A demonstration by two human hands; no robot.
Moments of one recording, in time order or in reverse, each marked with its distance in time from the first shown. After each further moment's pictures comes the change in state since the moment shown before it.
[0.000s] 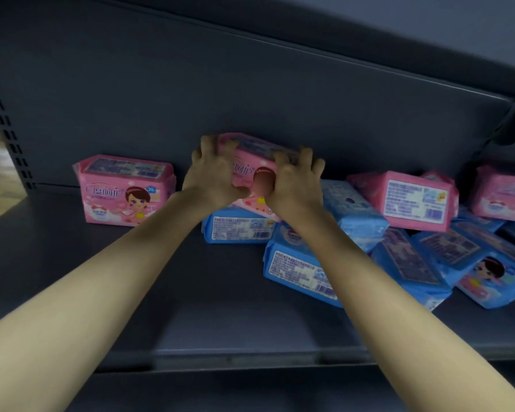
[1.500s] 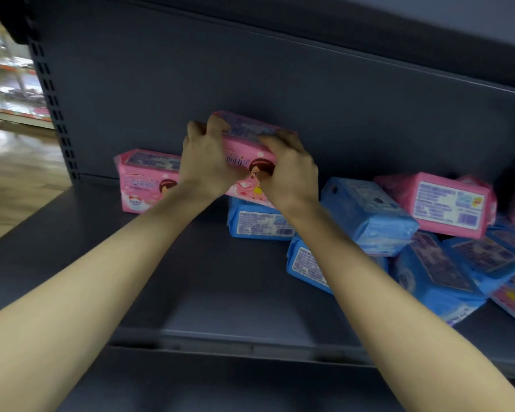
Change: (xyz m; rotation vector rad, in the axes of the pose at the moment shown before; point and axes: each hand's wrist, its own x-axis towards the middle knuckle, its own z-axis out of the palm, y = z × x) left_hand -0.024 -0.020 -0.034 -0.175 0.288 -0.106; right_hand -0.007 -0.045 -0.003 0.257 0.100 -0.195
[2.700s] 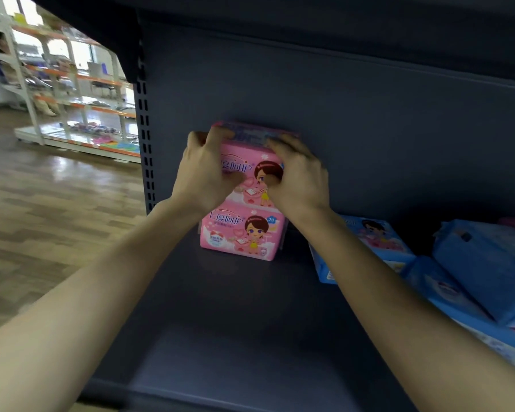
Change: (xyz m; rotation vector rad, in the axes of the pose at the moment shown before) left_hand 0.040 -0.118 -0.080 0.062 0.076 0.013; right_hand 0.061 -0.097 0.083 0.031 0.035 -0.132
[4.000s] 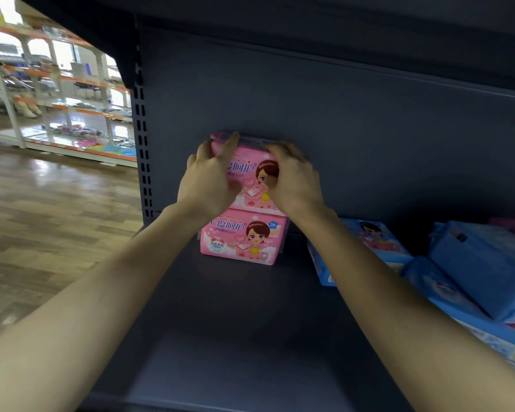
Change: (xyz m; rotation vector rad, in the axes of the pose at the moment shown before) left_hand 0.014 -0.017 0.013 0.143 -0.130 0.051; right_hand 0.018 0.002 0.015 -0.031 -0.026 0.017
